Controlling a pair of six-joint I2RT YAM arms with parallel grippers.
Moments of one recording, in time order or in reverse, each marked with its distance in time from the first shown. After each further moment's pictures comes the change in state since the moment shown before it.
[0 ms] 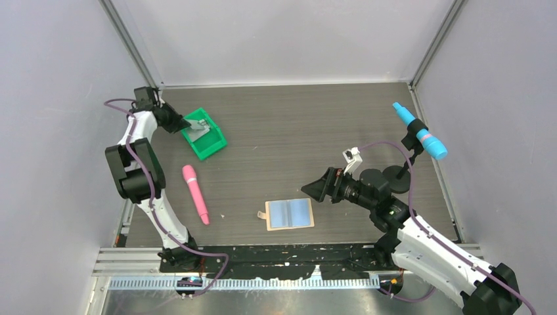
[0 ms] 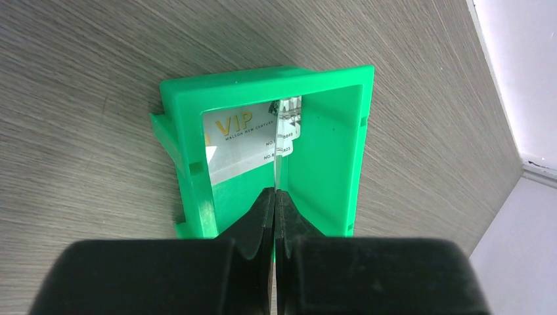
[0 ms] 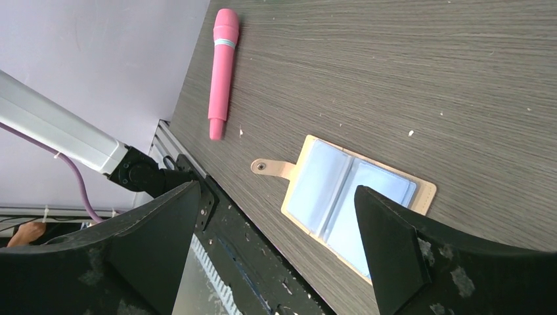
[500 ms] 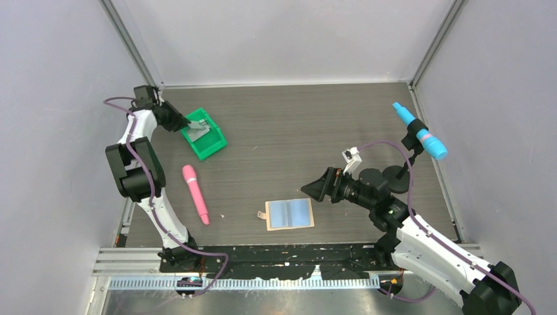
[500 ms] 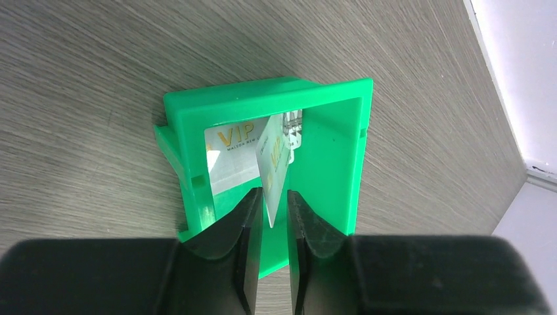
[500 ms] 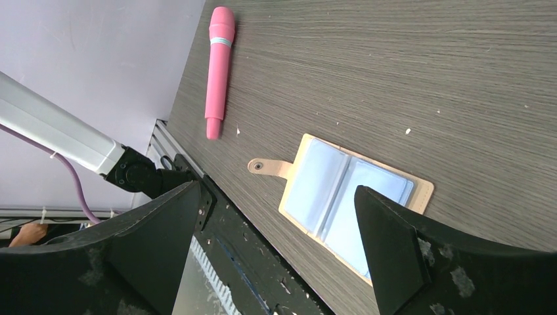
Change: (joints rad) left arm 0.000 0.022 0.031 -0.004 -0.012 0.008; right arm -0.002 0.023 0.000 0.002 -0.002 0.000
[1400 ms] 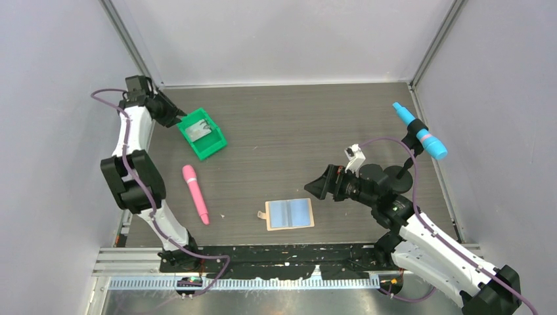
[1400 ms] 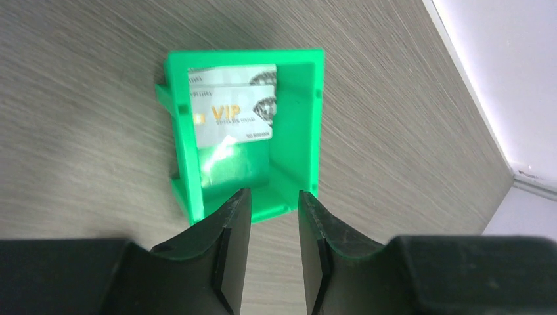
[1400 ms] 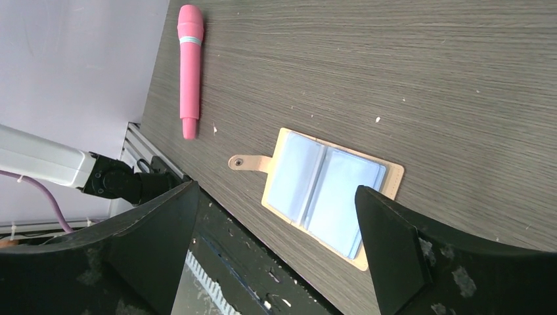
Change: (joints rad) left arm -0.014 -0.119 0.063 -0.156 -0.062 -0.023; right arm -0.006 -0.005 0.097 -0.195 0.059 -0.039
